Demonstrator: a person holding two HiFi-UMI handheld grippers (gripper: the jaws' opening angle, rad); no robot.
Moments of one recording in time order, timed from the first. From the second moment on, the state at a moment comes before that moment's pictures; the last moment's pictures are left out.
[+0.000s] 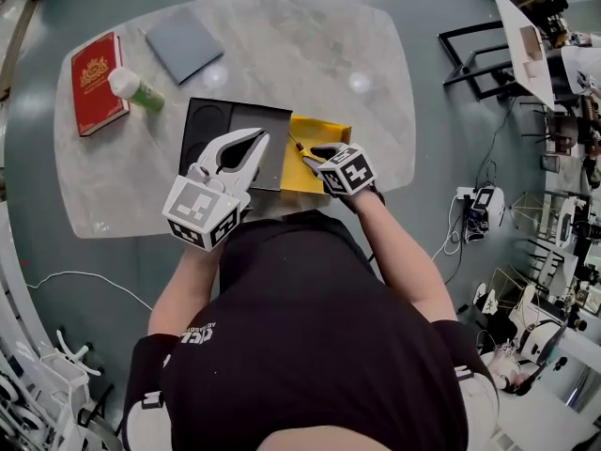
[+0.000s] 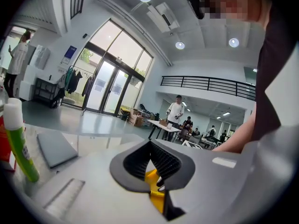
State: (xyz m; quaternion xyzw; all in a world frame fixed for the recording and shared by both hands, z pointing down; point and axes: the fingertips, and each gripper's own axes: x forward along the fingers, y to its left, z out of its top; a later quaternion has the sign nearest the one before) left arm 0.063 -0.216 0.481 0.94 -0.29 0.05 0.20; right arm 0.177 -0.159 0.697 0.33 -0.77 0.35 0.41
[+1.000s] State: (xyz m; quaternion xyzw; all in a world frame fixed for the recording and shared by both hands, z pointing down) left arm 0.029 -0.224 0.479 0.93 -0.32 0.05 0.20; right arm 0.193 -0.173 0.756 0.33 -0.72 0.33 0.52
